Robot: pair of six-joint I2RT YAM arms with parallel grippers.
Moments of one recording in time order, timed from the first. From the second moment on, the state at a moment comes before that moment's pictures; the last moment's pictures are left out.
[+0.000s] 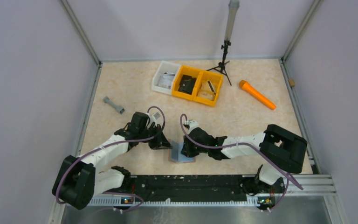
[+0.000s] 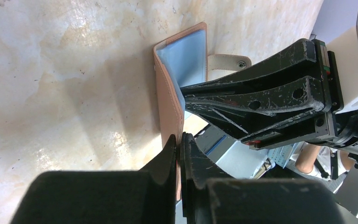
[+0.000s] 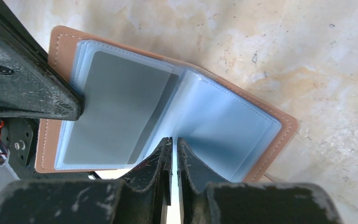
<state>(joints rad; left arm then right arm) -0.43 1.13 0.48 -0.24 0.63 -0.73 1.11 1.58 0.64 0.22 0.03 0.71</state>
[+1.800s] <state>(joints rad) -0.45 1.13 0.46 -0.21 0.60 -0.74 1.05 1.43 0.53 0.22 -0.06 0.72</state>
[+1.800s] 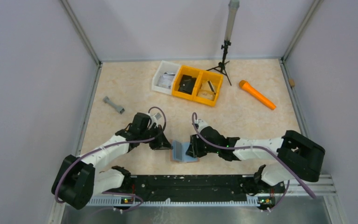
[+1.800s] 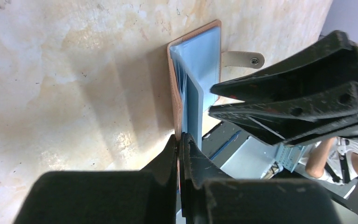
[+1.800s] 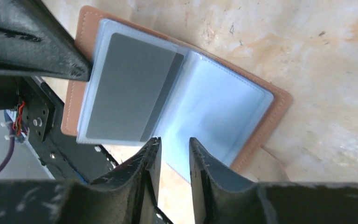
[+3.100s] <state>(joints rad) -0.52 1.13 0.51 -0.26 0.52 -0.73 1.16 1.42 0.74 -0.09 0.23 0.71</state>
